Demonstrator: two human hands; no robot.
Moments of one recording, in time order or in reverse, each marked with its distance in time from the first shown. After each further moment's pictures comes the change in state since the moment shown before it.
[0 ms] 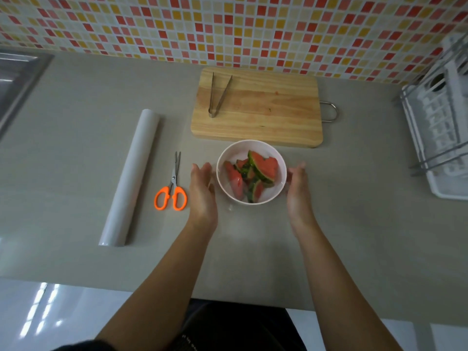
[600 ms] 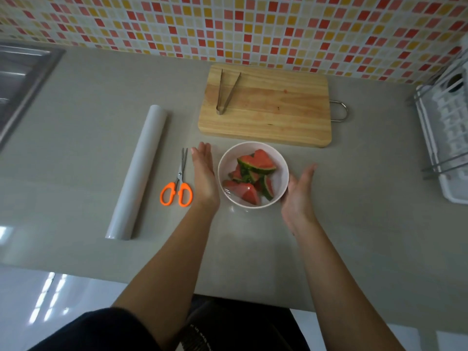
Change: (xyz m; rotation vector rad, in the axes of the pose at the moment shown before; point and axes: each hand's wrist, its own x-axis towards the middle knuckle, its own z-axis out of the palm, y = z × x) left_hand 0.017 0.023 0.016 -0.080 -0.035 0.165; right_hand 0.005 0.003 0.015 0.344 -0.211 0.174
